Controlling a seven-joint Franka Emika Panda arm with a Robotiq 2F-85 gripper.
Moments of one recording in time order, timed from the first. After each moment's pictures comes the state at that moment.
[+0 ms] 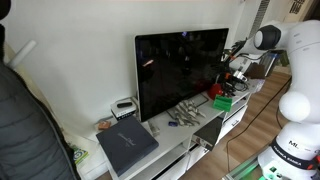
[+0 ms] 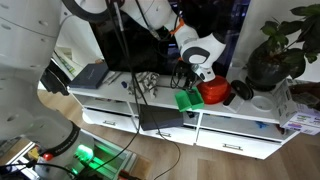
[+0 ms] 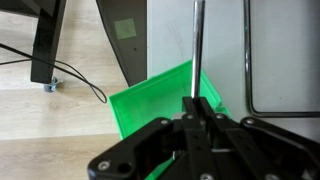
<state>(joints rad) -0.49 0.80 -0.19 -1.64 0.53 2.12 0.41</state>
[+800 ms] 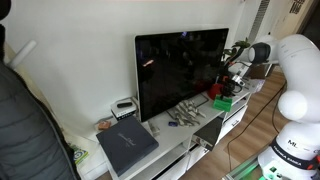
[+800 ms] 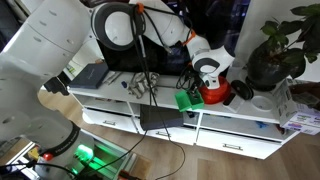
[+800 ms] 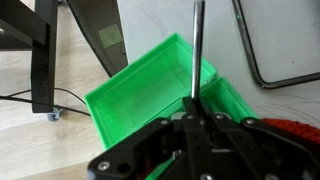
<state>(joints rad) -0.54 1.04 -0.19 -1.32 0.59 1.98 0.60</state>
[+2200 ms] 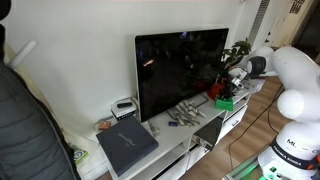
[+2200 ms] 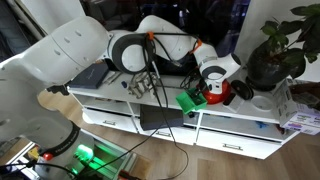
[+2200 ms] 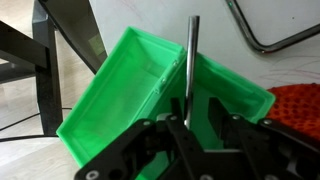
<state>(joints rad) -0.61 1.25 -0.17 -1.02 0.59 1.86 0.82</state>
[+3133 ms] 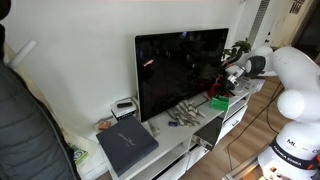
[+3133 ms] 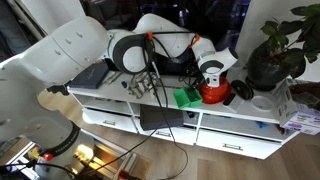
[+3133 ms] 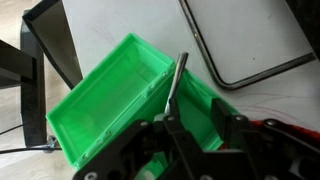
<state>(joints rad) -0.60 1.26 -0.11 -0.96 0.59 1.84 0.83</state>
